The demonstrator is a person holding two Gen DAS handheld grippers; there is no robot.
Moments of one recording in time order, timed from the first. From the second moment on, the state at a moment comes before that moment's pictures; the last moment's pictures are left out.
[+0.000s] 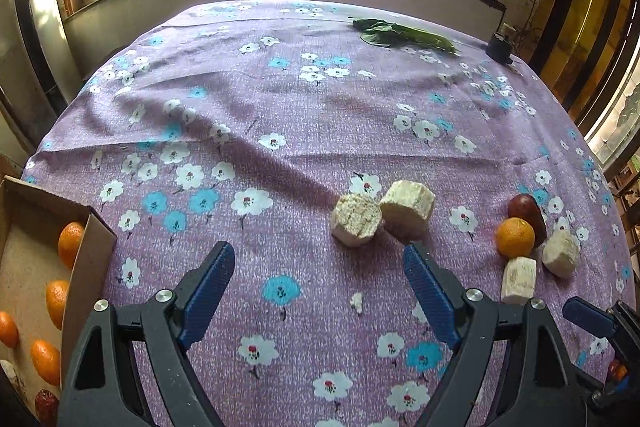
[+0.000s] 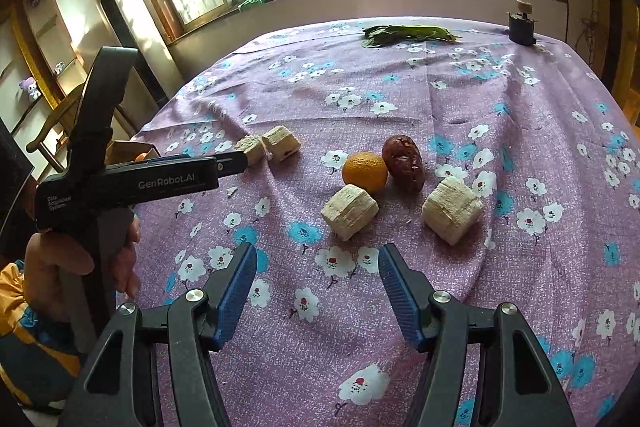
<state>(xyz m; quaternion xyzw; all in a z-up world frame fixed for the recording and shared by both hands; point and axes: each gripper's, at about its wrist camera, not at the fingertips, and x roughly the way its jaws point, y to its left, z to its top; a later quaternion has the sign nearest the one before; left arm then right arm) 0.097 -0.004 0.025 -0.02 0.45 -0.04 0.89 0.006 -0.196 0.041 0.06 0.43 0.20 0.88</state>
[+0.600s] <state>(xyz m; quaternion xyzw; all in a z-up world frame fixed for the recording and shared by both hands) 0.105 0.001 0.019 -0.01 0.45 -0.04 0.89 0.020 -0.191 0.036 0.04 0.43 0.19 0.88</state>
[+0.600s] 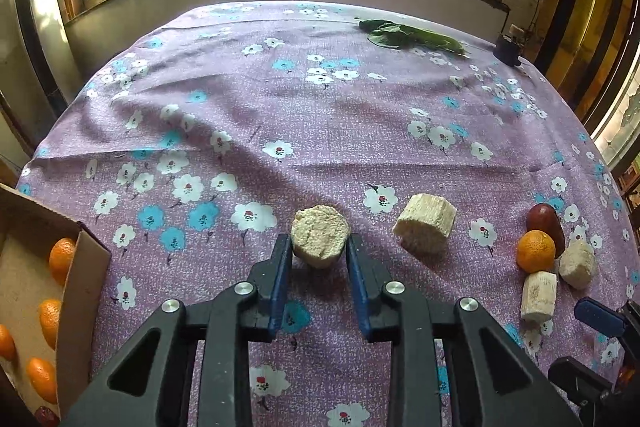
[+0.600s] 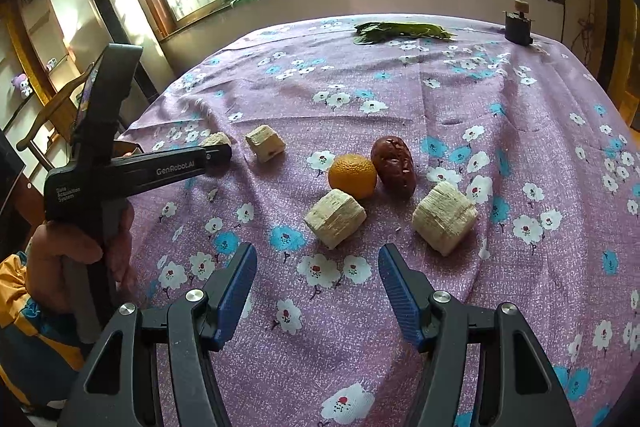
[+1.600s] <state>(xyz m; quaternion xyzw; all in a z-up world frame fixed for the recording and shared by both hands) 0.023 0.008 0.043 -0.01 0.44 -0.08 0.89 0.016 -0.175 0.041 0.02 0.42 0.21 0.88</state>
